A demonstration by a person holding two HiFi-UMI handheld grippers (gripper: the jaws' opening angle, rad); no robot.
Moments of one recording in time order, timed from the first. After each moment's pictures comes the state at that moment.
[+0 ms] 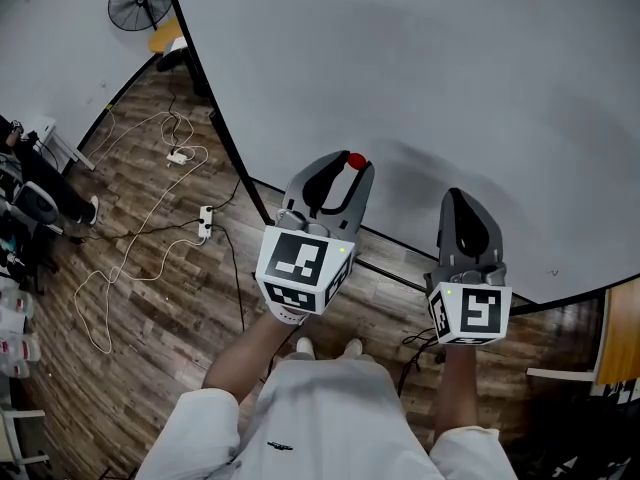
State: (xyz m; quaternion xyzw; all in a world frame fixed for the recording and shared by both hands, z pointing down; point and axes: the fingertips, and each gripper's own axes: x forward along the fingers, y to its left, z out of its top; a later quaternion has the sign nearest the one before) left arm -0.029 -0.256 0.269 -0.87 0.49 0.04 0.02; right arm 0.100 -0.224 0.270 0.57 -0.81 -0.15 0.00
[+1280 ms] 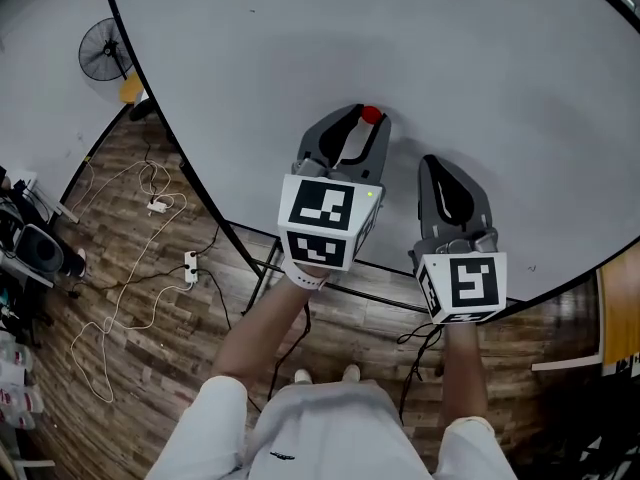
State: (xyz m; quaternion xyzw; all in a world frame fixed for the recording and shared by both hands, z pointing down) left arm 0.062 -0.309 0.172 -0.89 0.45 0.07 0.09; right arm 0.124 -0.247 0.191 0.58 -0.79 -0.20 -0.02
